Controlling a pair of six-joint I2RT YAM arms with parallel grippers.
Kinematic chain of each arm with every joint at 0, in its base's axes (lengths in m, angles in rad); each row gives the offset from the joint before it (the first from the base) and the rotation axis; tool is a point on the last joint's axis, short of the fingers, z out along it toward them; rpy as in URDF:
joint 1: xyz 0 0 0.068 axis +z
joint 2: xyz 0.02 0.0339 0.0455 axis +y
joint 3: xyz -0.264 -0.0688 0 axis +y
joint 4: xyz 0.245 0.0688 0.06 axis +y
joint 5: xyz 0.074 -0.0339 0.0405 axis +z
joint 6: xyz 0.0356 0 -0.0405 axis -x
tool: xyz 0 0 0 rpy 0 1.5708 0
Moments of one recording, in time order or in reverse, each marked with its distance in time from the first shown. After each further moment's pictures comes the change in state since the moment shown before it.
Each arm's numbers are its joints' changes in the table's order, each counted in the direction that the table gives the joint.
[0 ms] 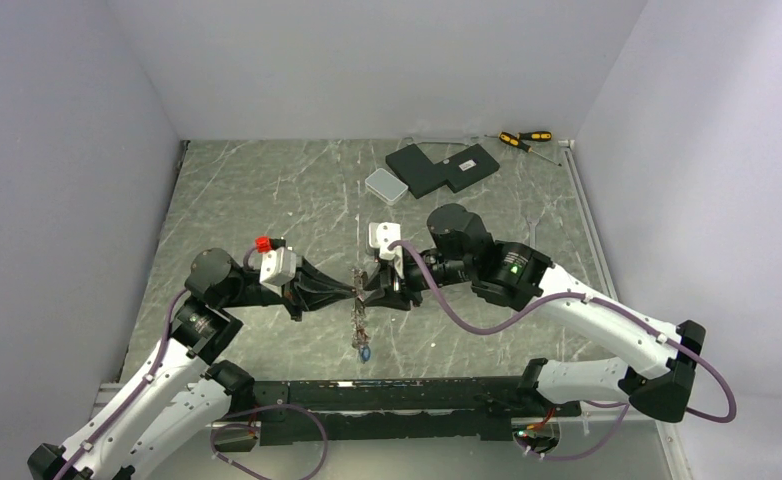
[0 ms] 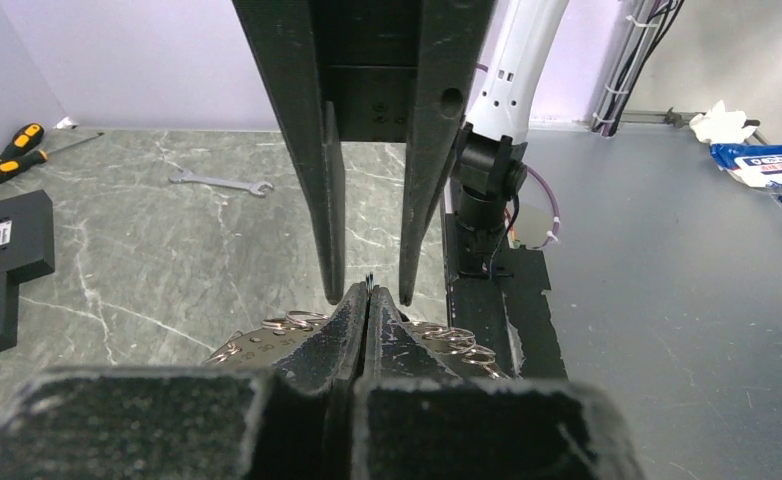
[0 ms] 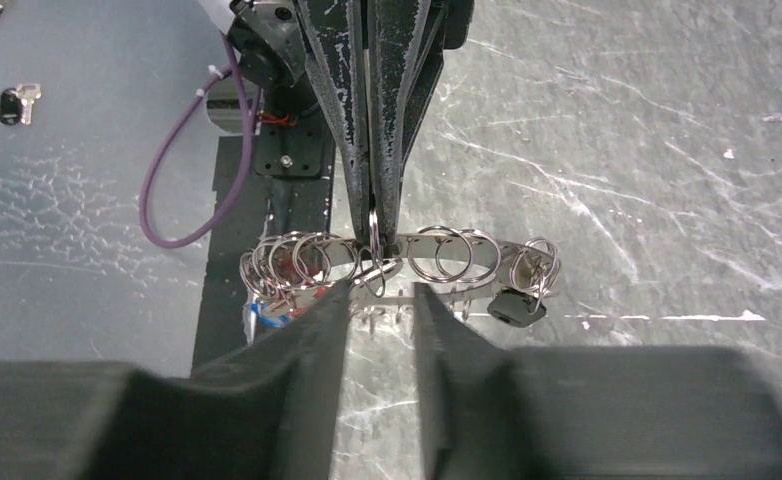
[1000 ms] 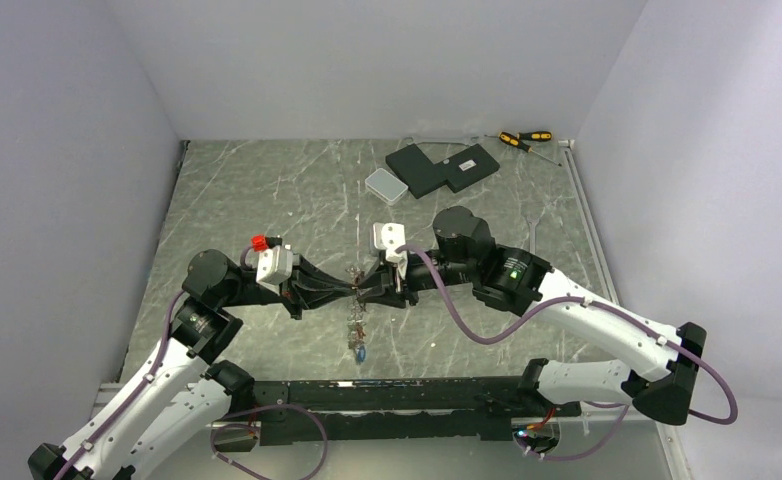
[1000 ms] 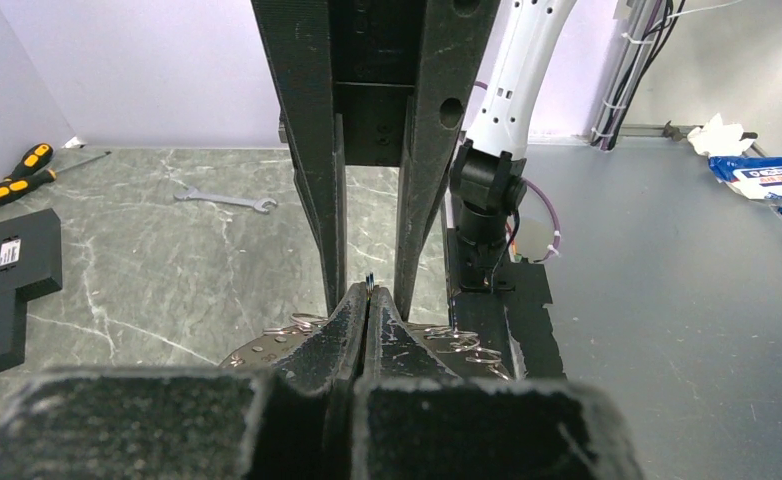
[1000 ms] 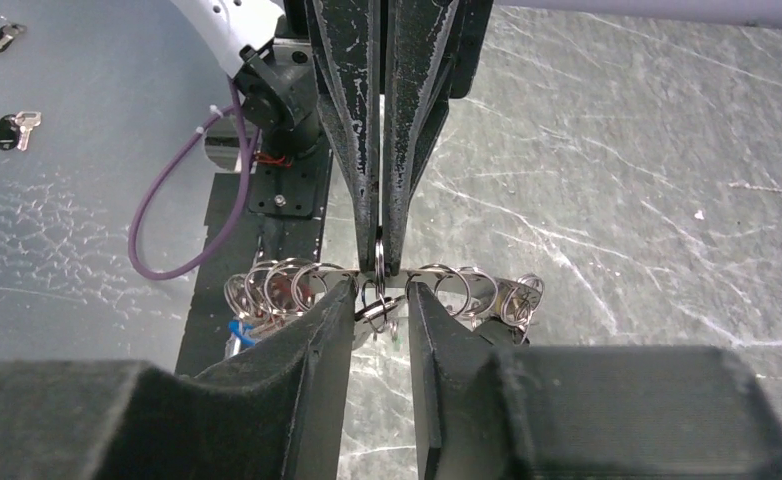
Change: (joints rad) left arm 0.000 0.002 0.001 -0.063 0.003 0.034; right arm 0.000 -0.026 0.062 -0.150 0.026 0.001
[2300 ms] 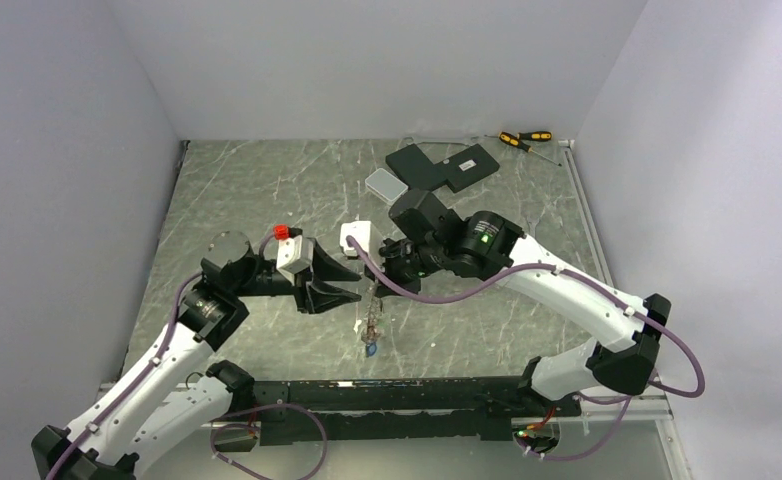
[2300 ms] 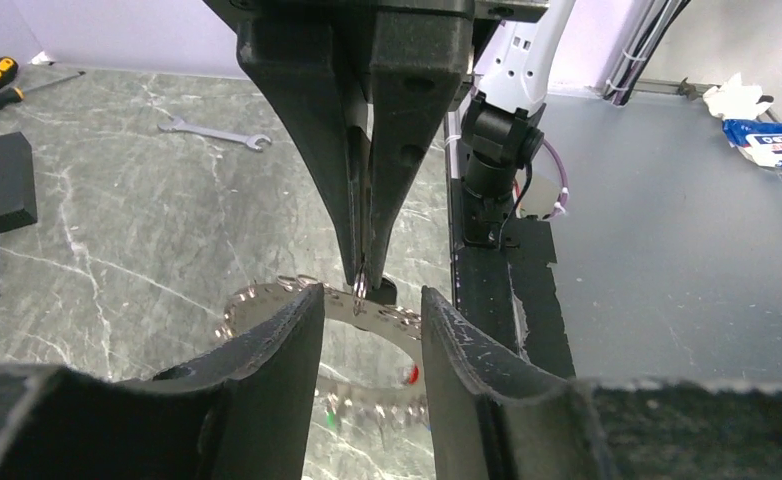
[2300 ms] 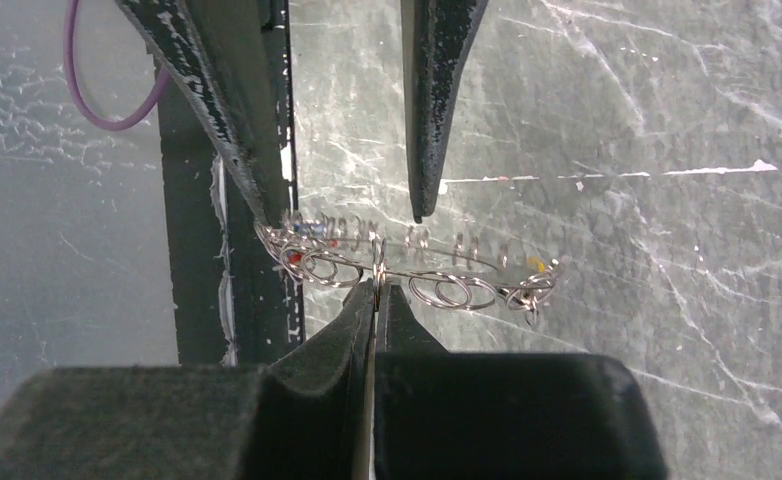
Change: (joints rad) left arm 0.001 0.105 -0.074 0.205 -0.001 -0.126; right arm 0.015 0.249 -0.382 0.626 -0.203 0.114
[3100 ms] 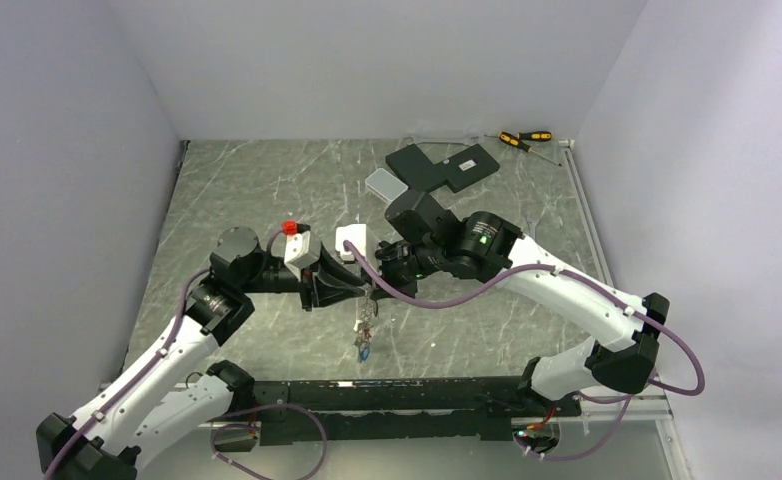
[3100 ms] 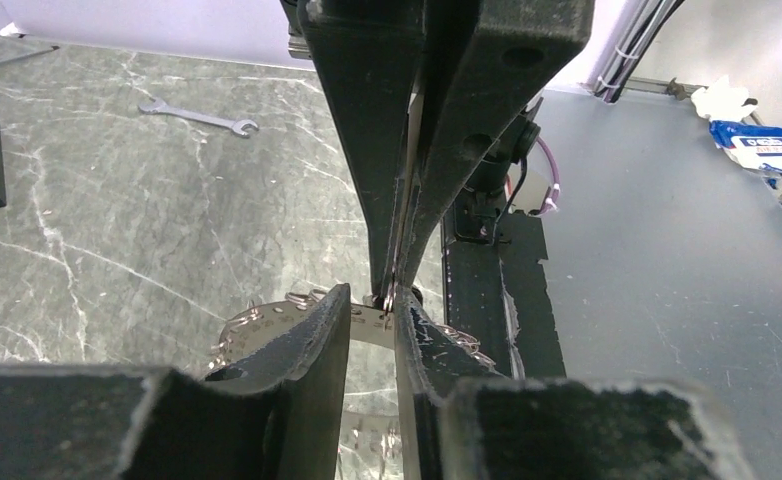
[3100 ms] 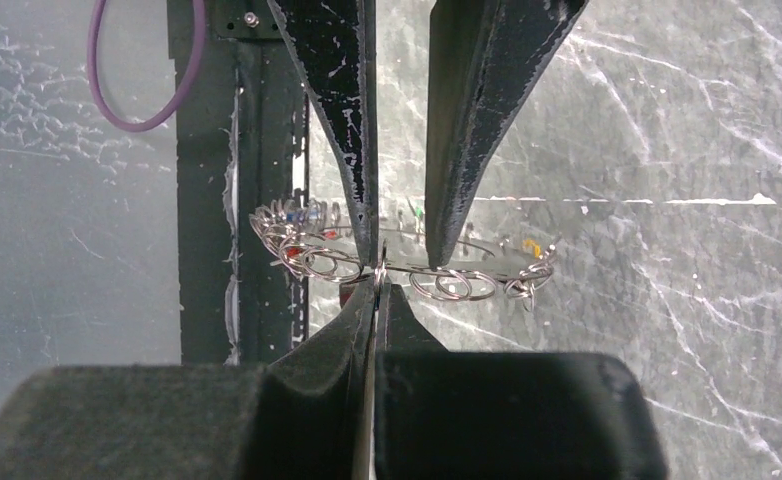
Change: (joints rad) left arm -0.005 0.049 0.003 -0.024 -0.001 0.019; right arm 0.028 0.015 -0.030 0.003 0.022 0.019
